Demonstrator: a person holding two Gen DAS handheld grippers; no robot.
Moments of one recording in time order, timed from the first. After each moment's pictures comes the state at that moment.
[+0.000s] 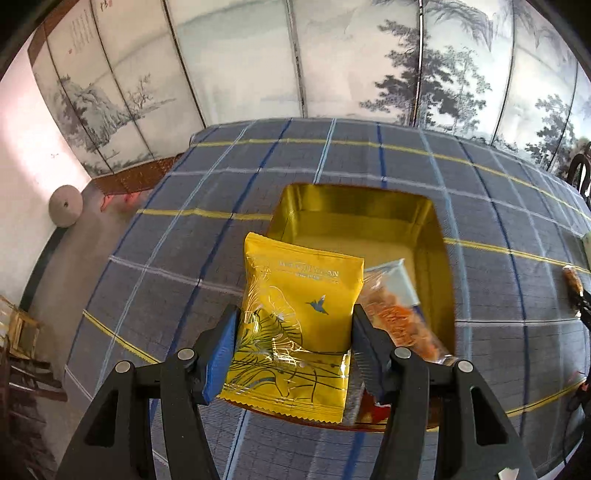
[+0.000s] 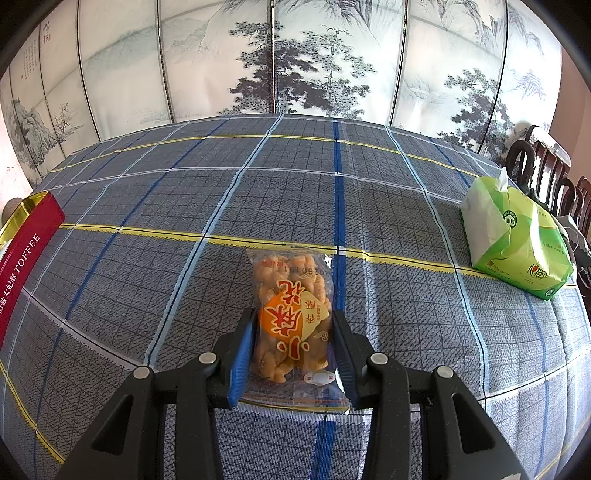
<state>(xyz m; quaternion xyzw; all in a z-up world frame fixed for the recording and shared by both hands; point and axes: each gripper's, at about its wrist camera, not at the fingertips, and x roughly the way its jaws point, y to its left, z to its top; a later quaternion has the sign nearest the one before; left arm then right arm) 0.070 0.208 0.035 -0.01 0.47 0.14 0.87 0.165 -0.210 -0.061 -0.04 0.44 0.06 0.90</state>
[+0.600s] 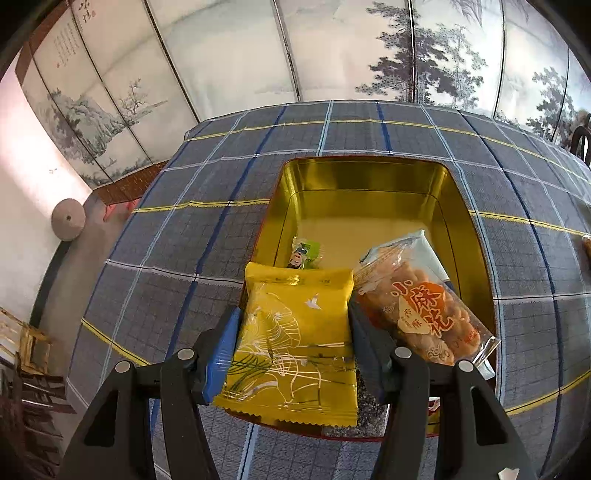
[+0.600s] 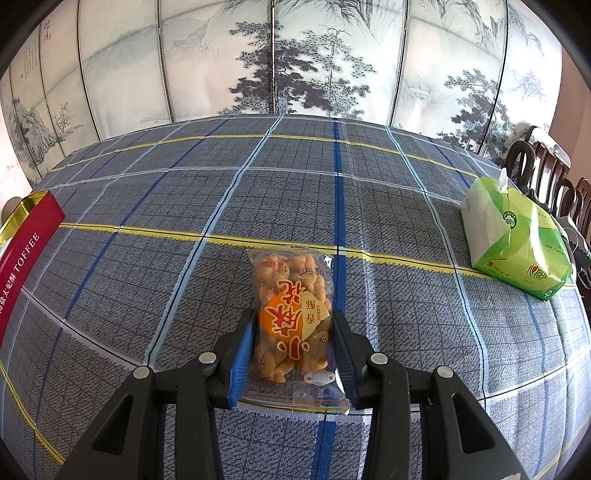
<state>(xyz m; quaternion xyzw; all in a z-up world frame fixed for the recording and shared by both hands) 0.075 0.210 0.008 0.03 0.48 0.14 0.87 0.165 -0.209 -0.061 -0.04 0.44 0.06 0.90</state>
